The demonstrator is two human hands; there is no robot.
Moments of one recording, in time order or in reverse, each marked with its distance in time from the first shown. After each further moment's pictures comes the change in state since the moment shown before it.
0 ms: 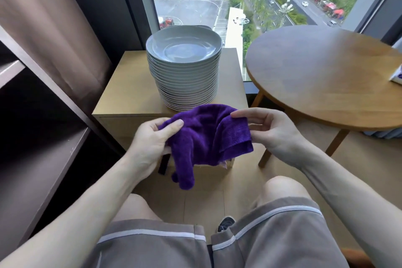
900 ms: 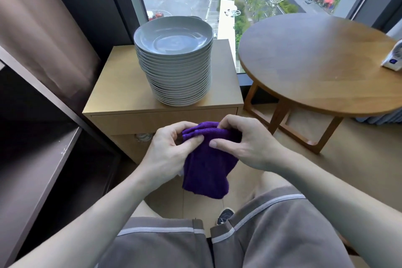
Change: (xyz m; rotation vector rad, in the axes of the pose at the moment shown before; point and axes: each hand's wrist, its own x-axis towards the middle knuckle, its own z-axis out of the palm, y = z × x) left_hand -0.026 -0.013 0.026 0.370 -0.236 0.256; right_hand -0.008 0.008 0.039 -0.487 0.000 -0.131
